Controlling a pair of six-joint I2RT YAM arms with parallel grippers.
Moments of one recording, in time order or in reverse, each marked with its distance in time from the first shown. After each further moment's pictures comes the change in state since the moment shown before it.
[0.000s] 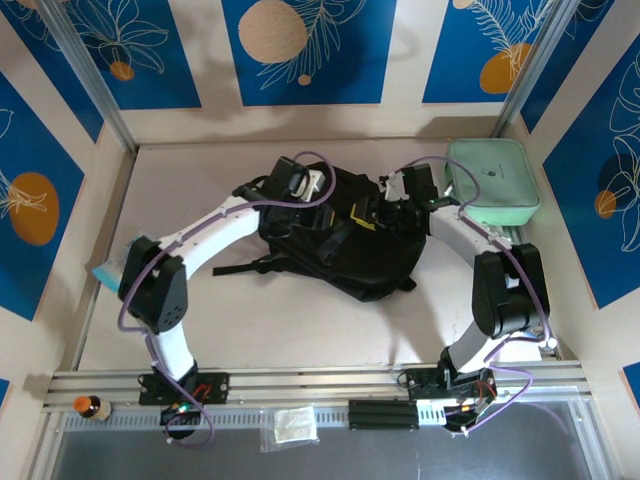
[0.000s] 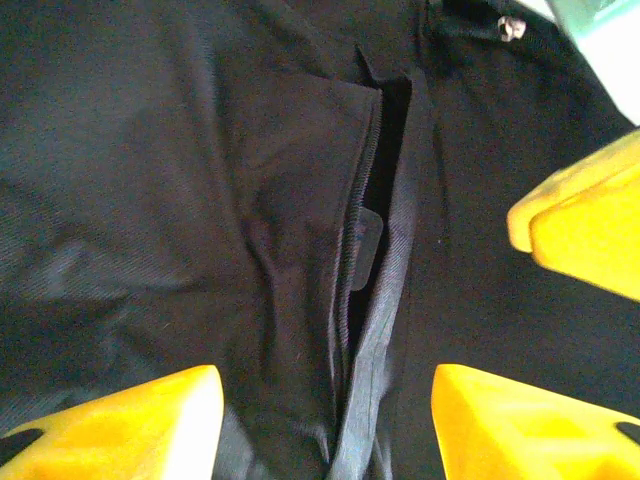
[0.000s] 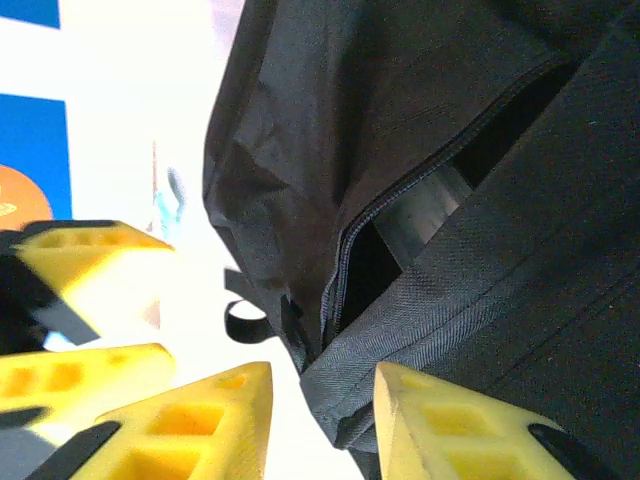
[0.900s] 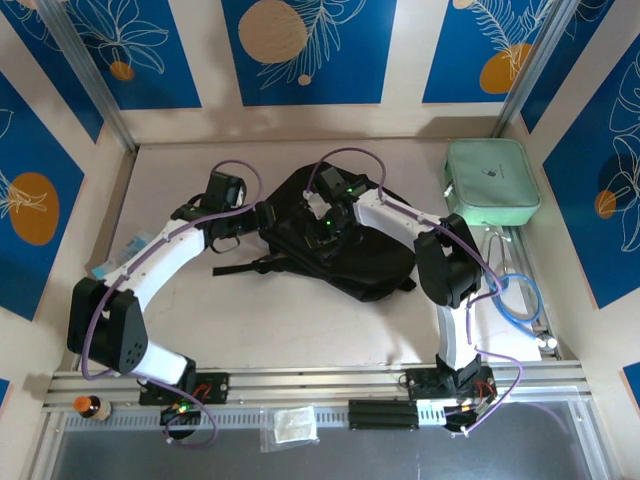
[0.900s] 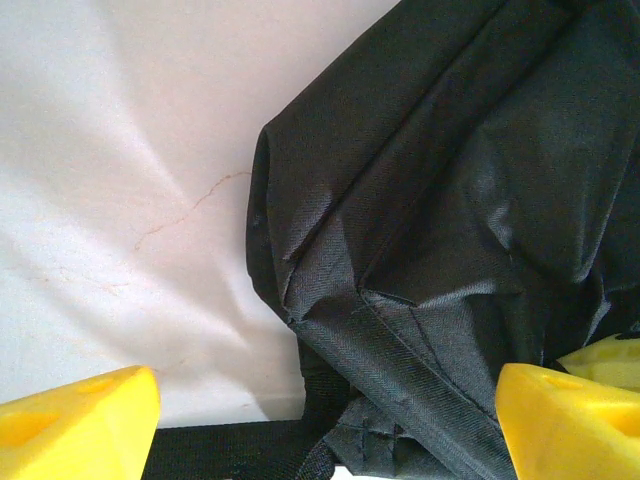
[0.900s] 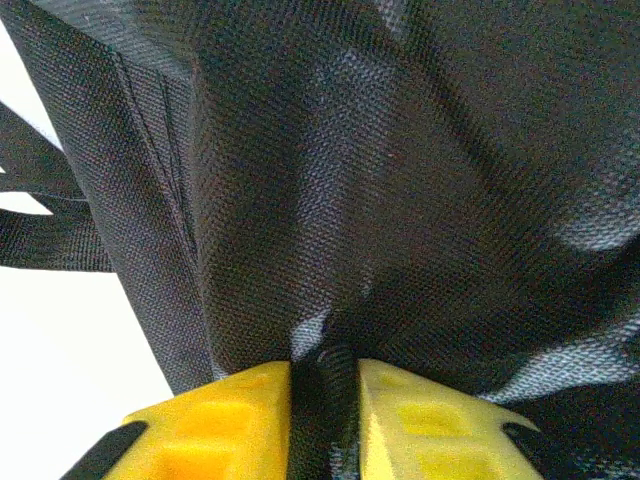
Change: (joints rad) left arm 0.242 -0.298 -0.347 0.023 -0.169 -0.228; right arm 0.378 0.364 0.456 -0.427 0.451 -0.477
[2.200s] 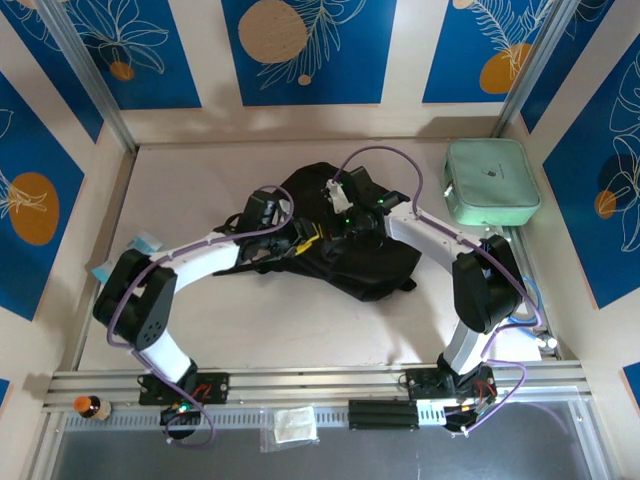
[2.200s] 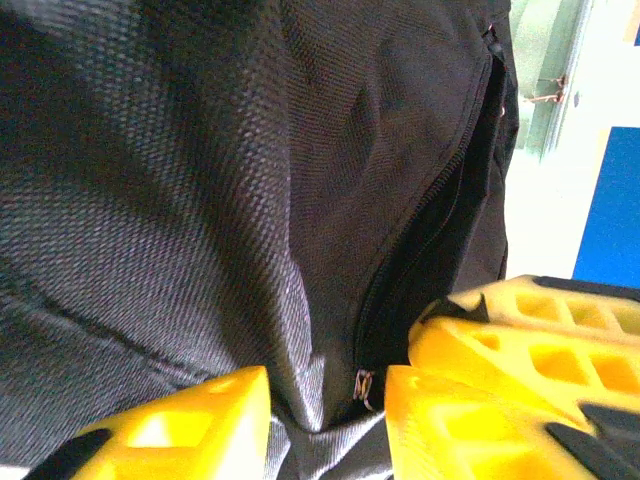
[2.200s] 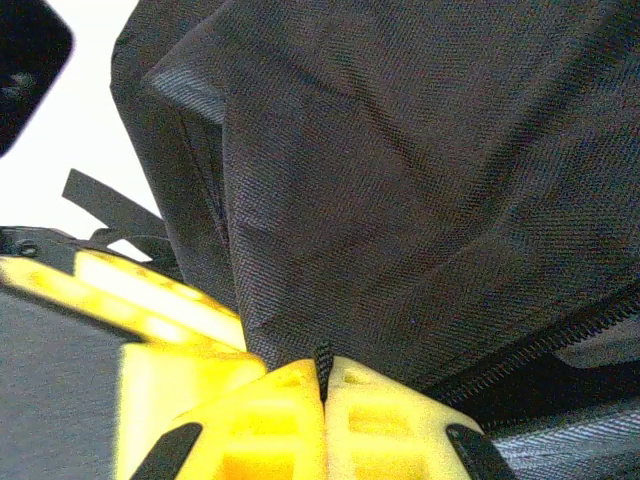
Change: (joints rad) left arm -0.185 0.187 -0.140 0.513 0.446 -0.572; right arm -0.061 -0.274 -0.265 0.241 -0.051 0.168
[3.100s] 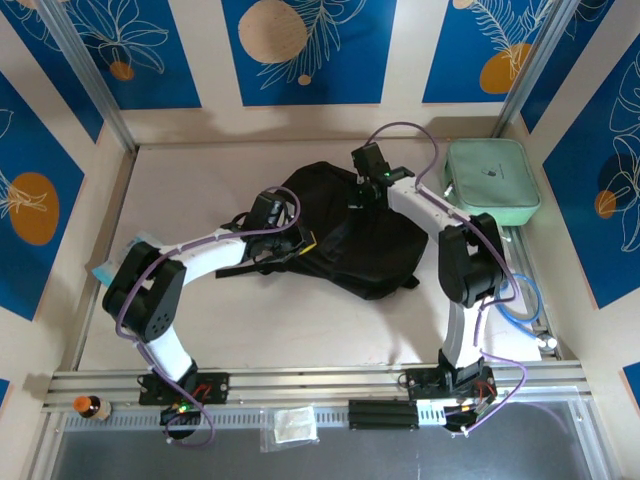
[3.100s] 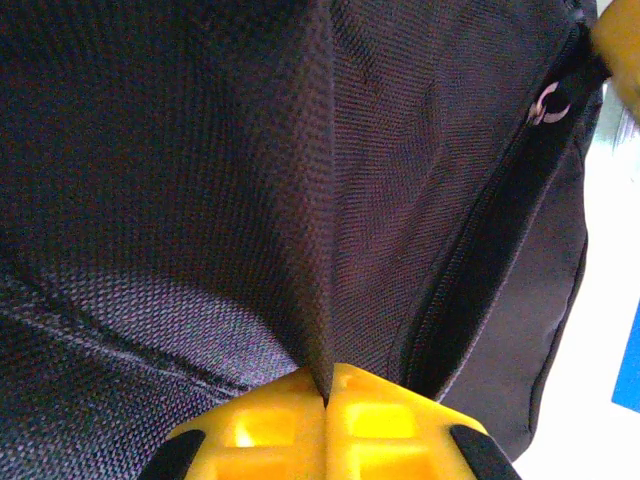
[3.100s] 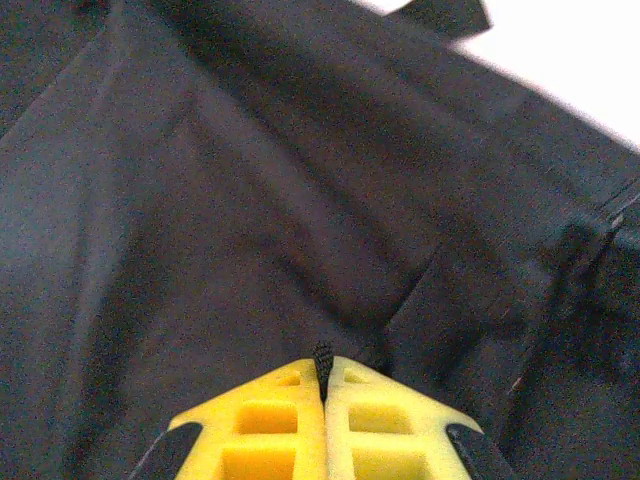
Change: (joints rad) left arm -0.001 0.054 0.037 -0.080 -0.039 0.105; right arm -0.157 0.214 0.246 -0.058 0.377 0.078
